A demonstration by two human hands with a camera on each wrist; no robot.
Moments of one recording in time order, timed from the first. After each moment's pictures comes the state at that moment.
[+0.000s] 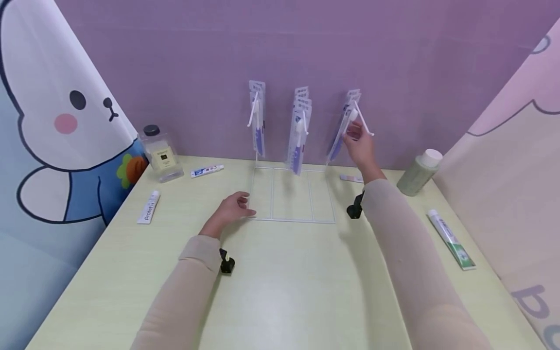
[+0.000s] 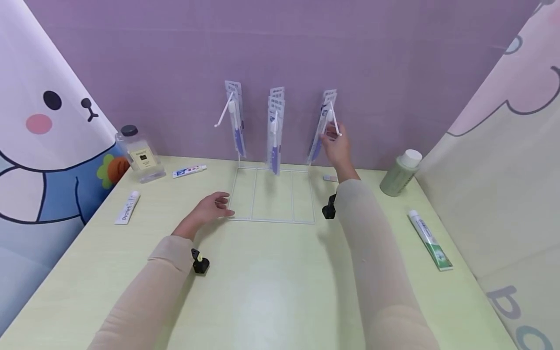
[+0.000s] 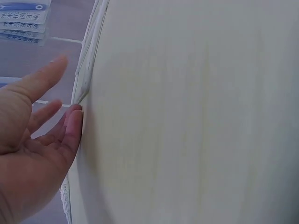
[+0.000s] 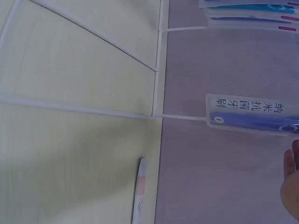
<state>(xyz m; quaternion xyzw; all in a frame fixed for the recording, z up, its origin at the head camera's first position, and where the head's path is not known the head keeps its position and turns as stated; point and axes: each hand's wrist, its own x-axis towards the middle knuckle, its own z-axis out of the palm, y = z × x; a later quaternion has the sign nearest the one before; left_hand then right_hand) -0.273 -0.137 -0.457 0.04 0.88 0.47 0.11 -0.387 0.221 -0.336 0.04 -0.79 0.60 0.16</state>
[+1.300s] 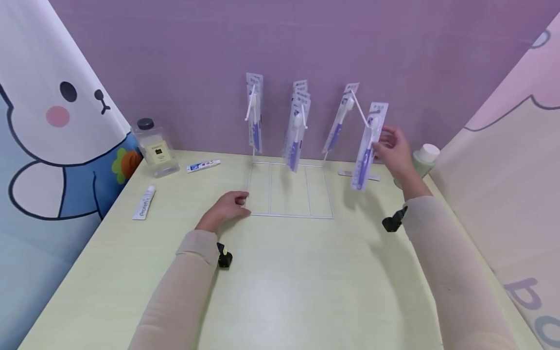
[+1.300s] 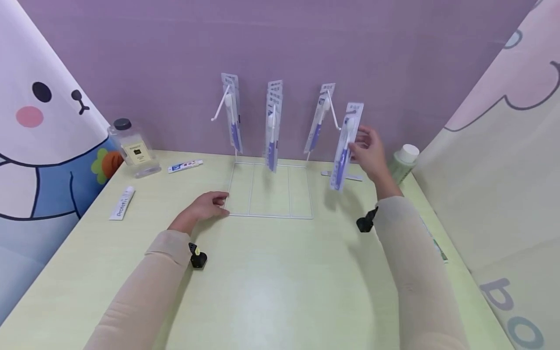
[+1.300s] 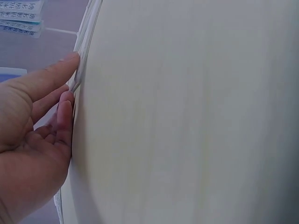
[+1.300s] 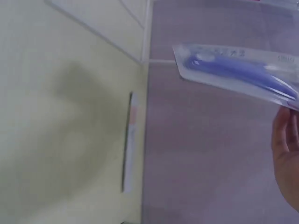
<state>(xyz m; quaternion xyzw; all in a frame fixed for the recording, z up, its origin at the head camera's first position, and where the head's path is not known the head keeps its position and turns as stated) -0.274 -0.140 -0.459 0.03 0.87 0.46 0.16 -0.328 0.292 -0.324 0.04 -0.76 0.64 0.10</state>
